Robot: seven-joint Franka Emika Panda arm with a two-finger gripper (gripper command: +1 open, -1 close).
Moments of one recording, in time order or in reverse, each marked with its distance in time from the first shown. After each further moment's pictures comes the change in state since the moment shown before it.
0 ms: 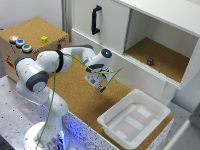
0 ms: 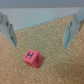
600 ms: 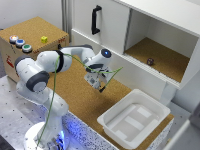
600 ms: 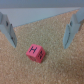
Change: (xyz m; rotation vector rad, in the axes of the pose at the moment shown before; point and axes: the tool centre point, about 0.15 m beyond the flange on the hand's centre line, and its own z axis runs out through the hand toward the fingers) arm -0.011 -0.010 0.017 0.012 -0.039 -0.027
